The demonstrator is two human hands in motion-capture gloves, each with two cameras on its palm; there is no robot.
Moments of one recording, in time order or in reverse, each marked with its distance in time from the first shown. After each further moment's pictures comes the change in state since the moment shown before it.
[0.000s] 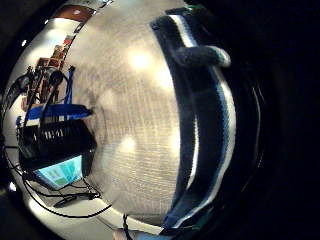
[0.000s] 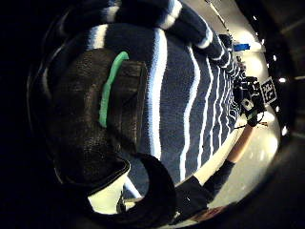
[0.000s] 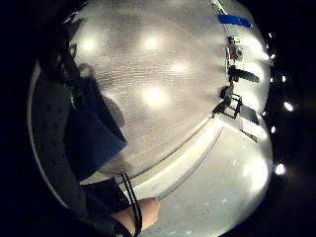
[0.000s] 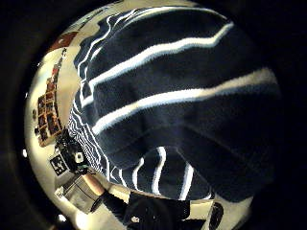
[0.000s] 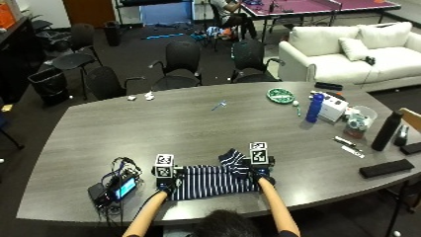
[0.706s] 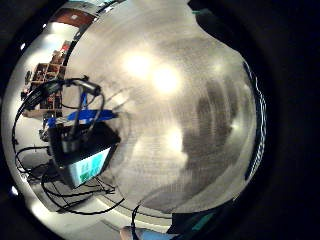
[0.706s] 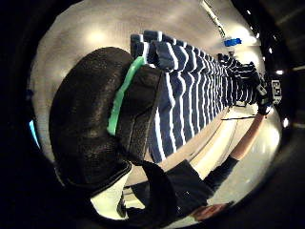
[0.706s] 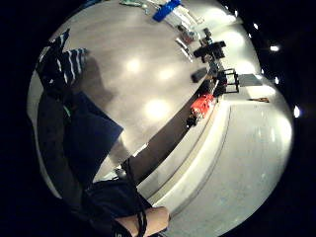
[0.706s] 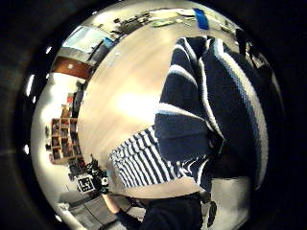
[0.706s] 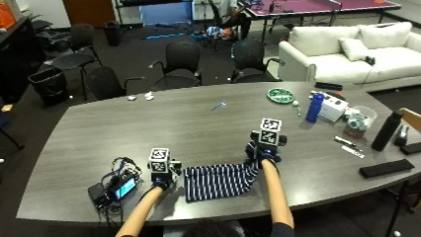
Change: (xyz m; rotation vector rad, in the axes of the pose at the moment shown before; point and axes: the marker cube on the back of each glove) left arm -0.009 0.012 -0.044 0.018 0.000 0.022; right arm 0.077 0.002 -0.115 0.397 -0.142 0.311
